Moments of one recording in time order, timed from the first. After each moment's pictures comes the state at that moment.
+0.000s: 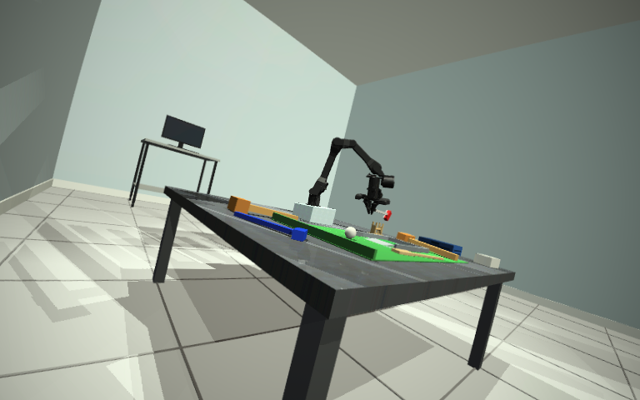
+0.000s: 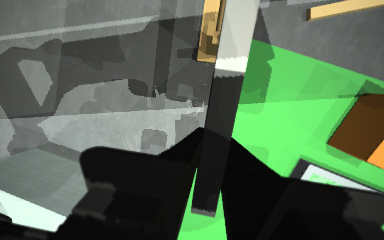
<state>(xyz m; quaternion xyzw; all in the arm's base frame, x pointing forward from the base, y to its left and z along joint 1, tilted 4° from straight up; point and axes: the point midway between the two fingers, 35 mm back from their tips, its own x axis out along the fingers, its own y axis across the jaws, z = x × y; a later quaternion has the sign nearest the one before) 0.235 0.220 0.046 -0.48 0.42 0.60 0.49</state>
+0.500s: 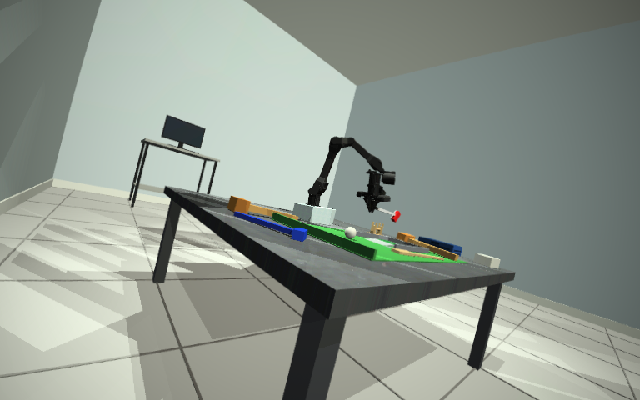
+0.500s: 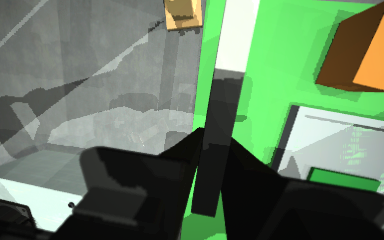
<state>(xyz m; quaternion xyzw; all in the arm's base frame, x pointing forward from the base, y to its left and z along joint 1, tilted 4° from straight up) 0.269 0.177 0.059 -0.44 0.47 0.53 0.54</state>
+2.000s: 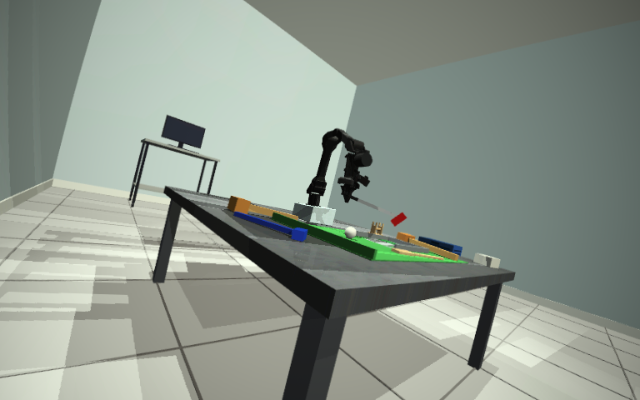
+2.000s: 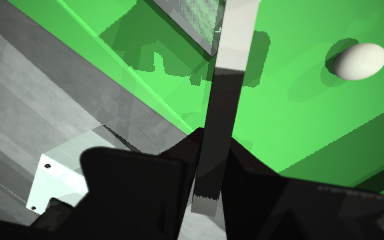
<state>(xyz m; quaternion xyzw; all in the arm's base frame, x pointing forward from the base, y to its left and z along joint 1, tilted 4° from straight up) 0.320 -0.084 0.089 -0.18 0.67 0.17 0.70</state>
